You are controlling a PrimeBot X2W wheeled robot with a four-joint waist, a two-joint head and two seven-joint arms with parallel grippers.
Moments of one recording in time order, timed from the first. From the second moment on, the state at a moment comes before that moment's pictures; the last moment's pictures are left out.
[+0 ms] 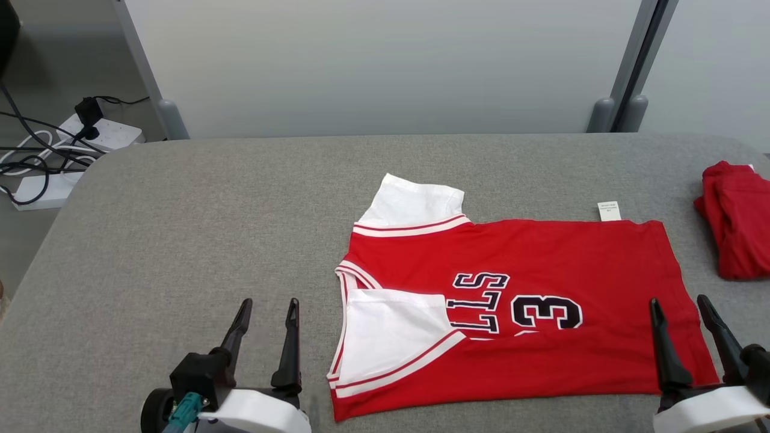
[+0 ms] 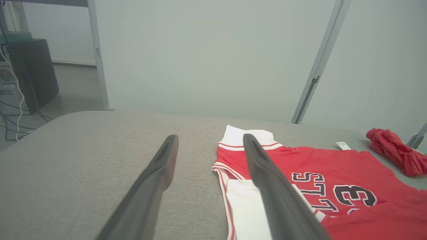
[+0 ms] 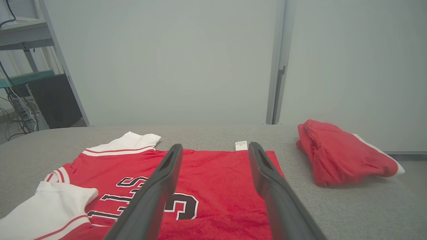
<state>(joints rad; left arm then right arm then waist) -0.06 0.22 -0.47 0.12 -0.53 0.30 -0.25 0.00 -0.16 -0.02 0.23 0.23 0.13 -0.25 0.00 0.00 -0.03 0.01</state>
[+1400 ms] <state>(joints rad) -1.04 0.05 -0.48 1.00 -0.49 0.08 0.01 -0.19 -0.18 0.04 0.18 0.21 0.13 -0.25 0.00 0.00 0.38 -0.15</state>
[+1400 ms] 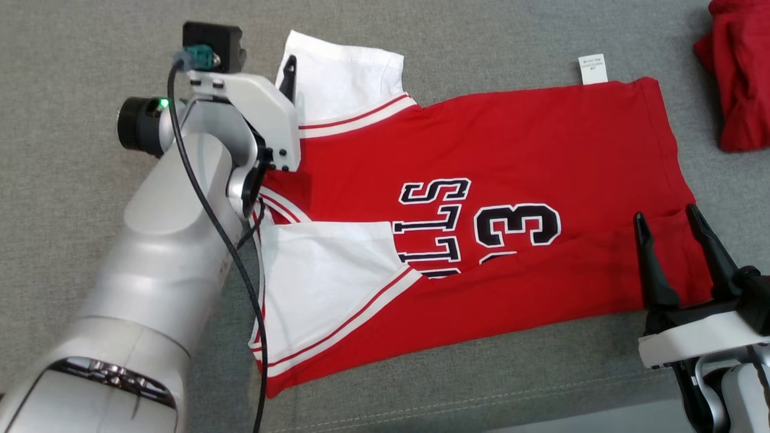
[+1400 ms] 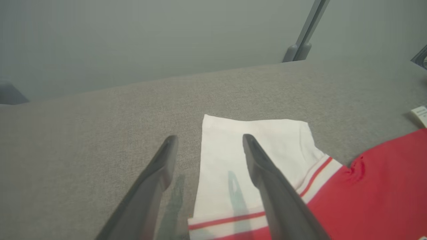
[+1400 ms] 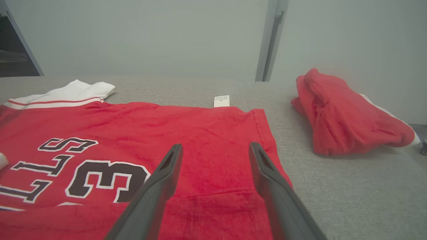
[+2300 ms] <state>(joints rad) -1.34 0.05 -0.52 1.27 -0.48 0.05 0.06 -0.27 -0.15 0.05 0.17 0.20 0.13 -0.25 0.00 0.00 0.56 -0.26</state>
